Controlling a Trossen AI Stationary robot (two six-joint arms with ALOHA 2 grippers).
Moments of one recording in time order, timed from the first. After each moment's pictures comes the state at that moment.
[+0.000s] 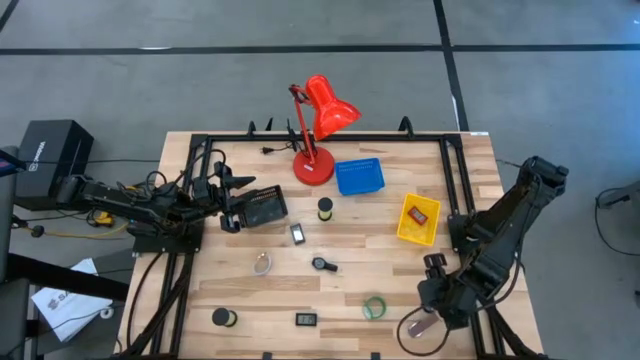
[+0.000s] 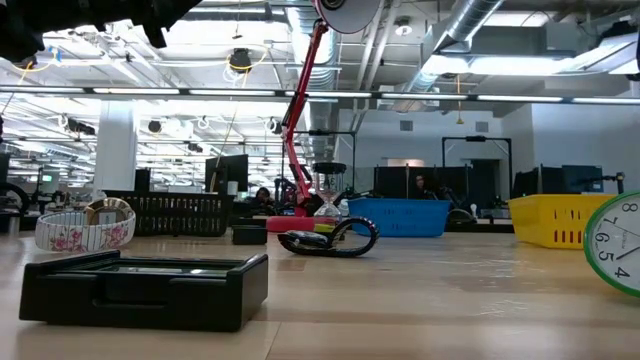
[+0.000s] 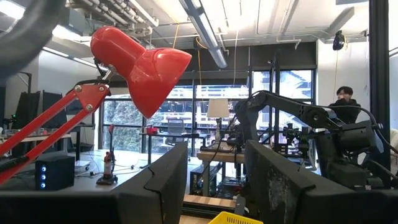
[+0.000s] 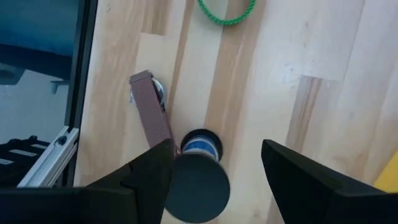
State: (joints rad) left arm -0.12 0.68 0.23 0.89 -0.37 0.12; right arm 0.93 1.35 1.01 -0.96 0.13 0.72
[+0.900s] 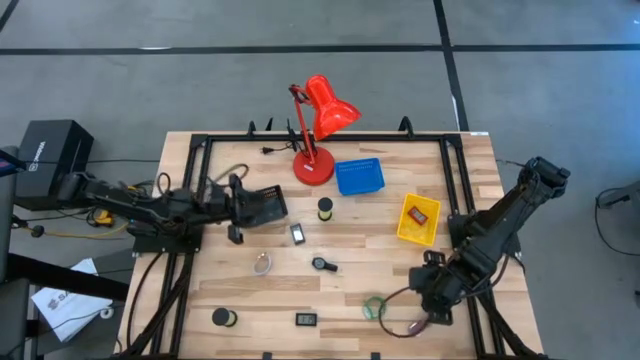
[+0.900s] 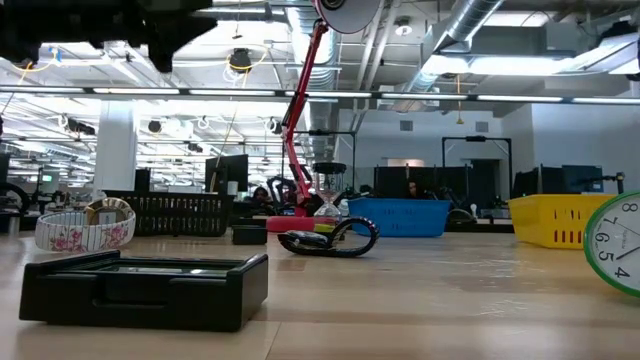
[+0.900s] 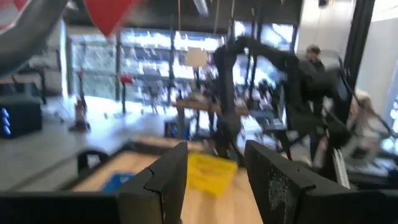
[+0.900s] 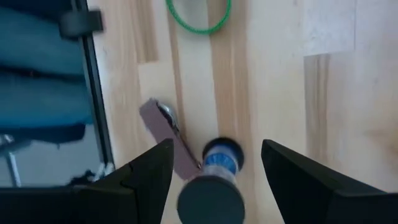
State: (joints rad) left arm -0.16 0.71 0.23 0.67 -0.32 -0.06; right arm 0.82 1.35 1.01 -0.92 0.02 0.94
